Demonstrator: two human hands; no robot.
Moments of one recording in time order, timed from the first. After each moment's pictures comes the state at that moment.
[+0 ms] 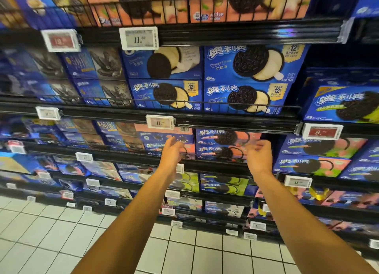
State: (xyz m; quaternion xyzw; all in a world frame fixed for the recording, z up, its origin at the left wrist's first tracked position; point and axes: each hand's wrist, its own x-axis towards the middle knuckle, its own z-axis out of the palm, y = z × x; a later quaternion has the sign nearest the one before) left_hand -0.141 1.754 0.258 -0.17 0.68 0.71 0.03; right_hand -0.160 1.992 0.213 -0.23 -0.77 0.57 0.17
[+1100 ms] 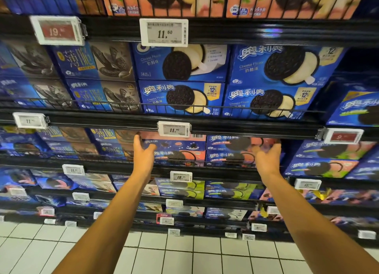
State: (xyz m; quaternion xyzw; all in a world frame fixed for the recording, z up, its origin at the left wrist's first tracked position) left_hand -0.204 1.631 0.223 -0.16 0.72 0.68 -0.08; right_hand -0.190 1.963 0.202 -0.25 -0.74 0.58 0.23
